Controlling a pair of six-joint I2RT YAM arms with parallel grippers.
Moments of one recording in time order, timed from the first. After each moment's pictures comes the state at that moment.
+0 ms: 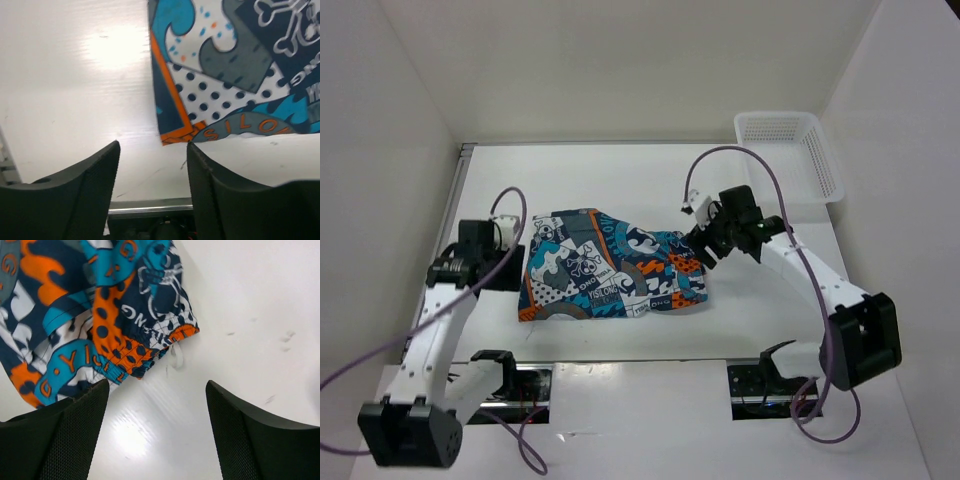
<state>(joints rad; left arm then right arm) 0.03 0.99 0.87 -0.91 0.02 0.07 0.34 1.34 0.96 -0.53 -0.23 -0.43</state>
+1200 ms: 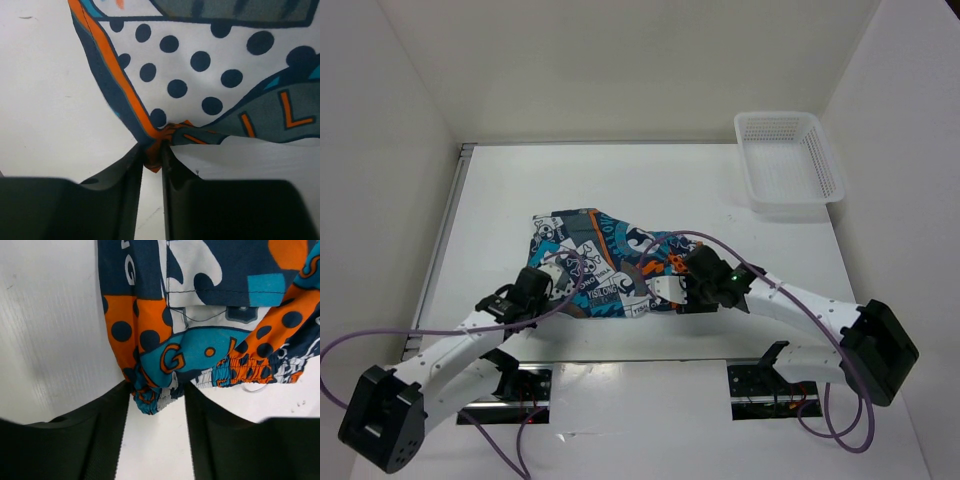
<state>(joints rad) -0.43 0.87 0.33 -0.52 -0.37 0.07 0.77 1.19 0.66 -0.54 -0.04 -0.89</state>
